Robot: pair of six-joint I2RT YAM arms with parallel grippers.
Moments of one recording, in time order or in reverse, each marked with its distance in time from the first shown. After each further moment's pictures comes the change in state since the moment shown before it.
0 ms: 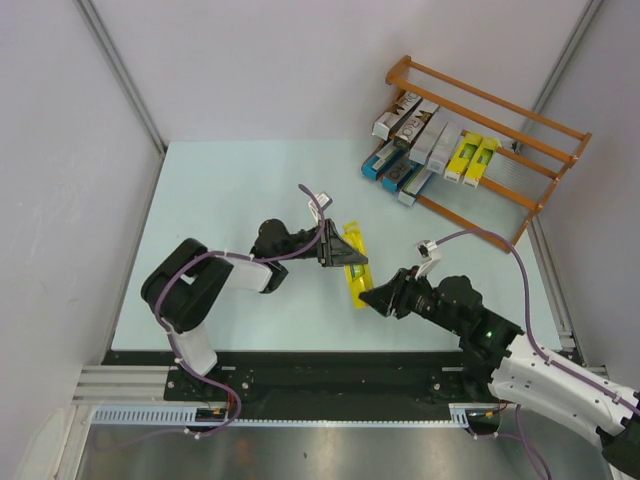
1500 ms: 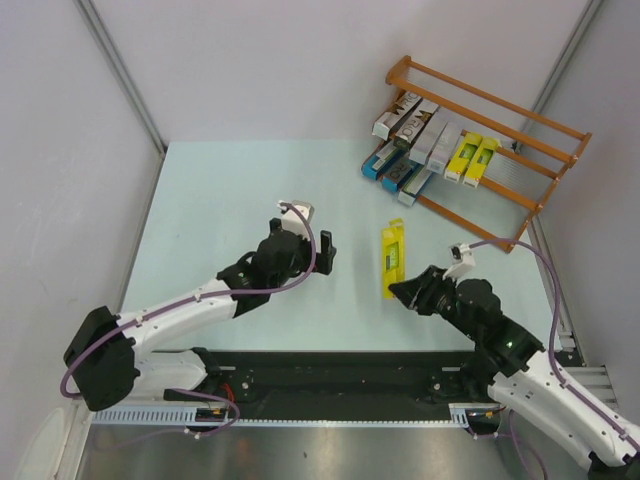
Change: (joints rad) left arm -0.232 -0.573 0.026 -1.239 -1.263 0.970; right arm -0.125 -0.185 0.000 -0.293 0.132 0.057
